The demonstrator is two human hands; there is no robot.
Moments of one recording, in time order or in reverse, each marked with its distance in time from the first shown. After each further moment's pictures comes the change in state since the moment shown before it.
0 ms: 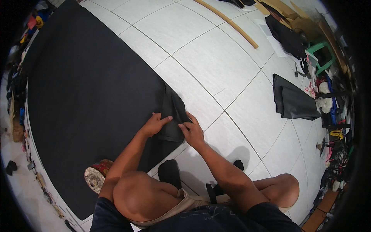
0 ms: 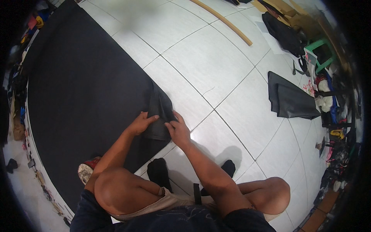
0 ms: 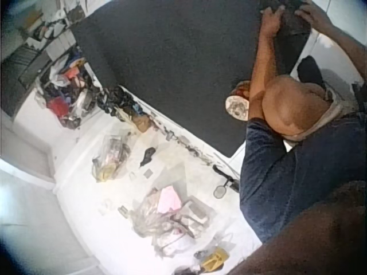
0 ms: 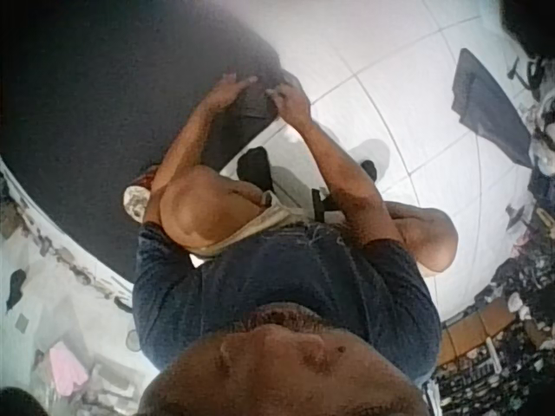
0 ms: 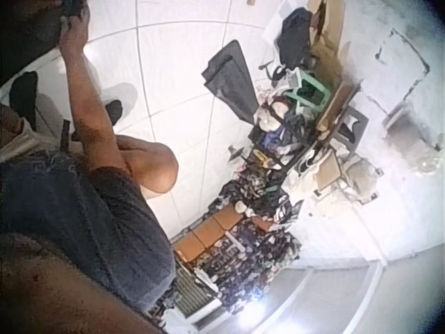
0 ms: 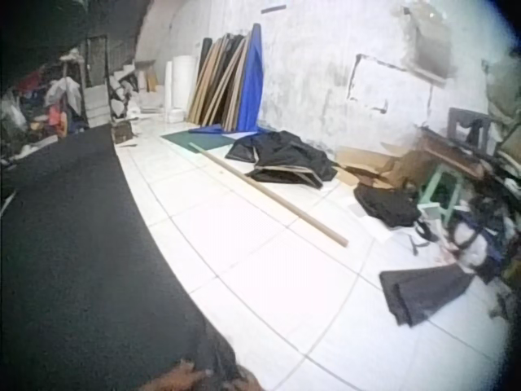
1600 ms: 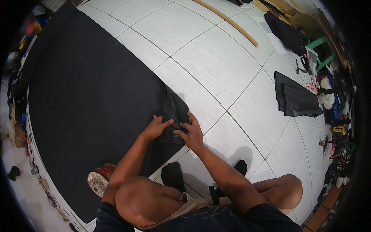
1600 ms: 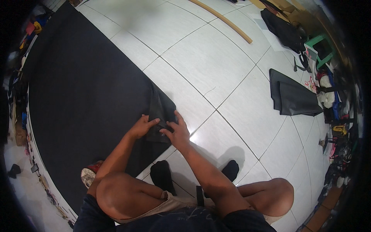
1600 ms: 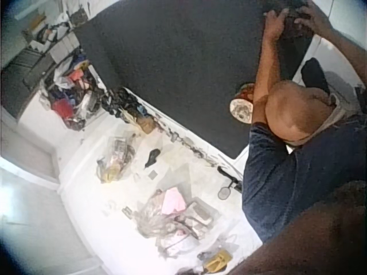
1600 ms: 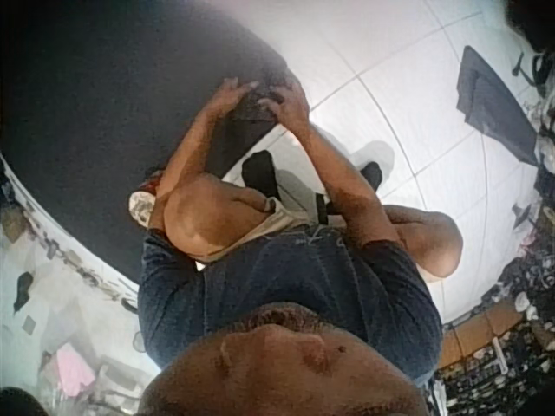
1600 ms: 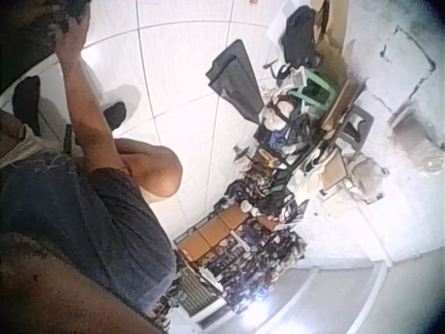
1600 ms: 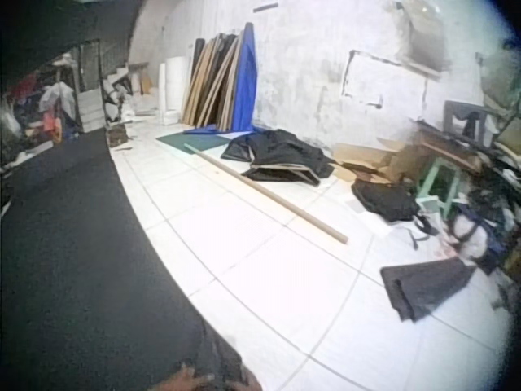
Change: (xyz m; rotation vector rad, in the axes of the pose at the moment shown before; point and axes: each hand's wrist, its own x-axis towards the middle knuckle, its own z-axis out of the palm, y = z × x) left_hand -0.010 0.022 0.000 0.001 -0.103 0.059; right_hand -0.001 0.000 0.011 -0.102 0.132 -0.115
